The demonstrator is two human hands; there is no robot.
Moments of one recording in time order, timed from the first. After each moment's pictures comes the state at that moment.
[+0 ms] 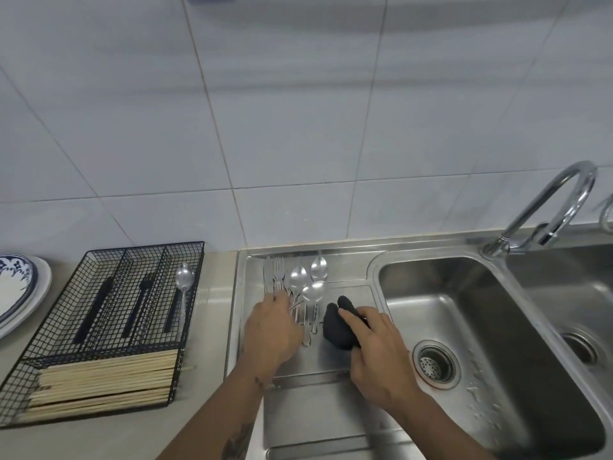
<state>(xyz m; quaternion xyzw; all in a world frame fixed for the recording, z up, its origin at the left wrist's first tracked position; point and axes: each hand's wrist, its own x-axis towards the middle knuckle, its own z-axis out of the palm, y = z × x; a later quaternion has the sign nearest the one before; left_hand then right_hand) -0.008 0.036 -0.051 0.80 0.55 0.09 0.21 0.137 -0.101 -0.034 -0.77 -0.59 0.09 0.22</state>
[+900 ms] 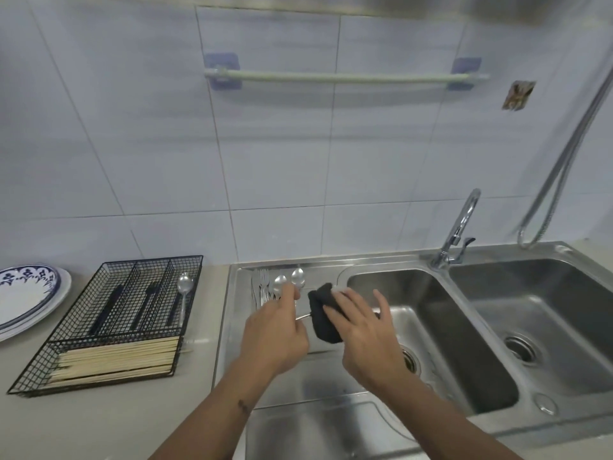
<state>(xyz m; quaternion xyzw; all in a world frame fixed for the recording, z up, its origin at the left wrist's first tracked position) -0.029 -0.079 0.044 0.86 0.43 0.22 0.16 0.132 -0.175 0.030 -0.73 -0.65 -0.16 0.13</state>
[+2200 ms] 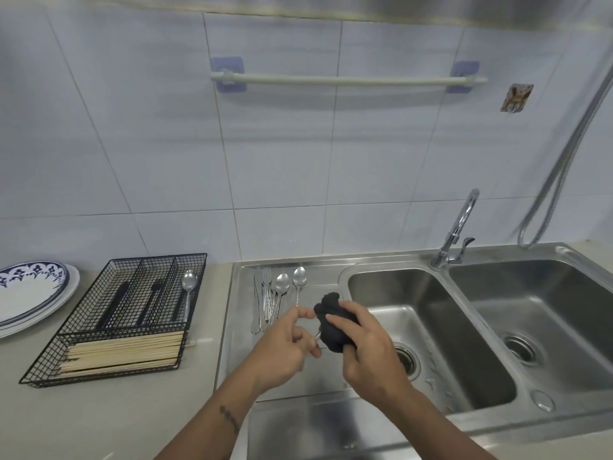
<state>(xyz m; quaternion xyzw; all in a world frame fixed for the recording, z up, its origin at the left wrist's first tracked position) -0.045 -0.107 0.046 0.73 0.37 0.17 0.55 0.114 -0.205 0.027 -0.70 -0.61 0.04 0.37</state>
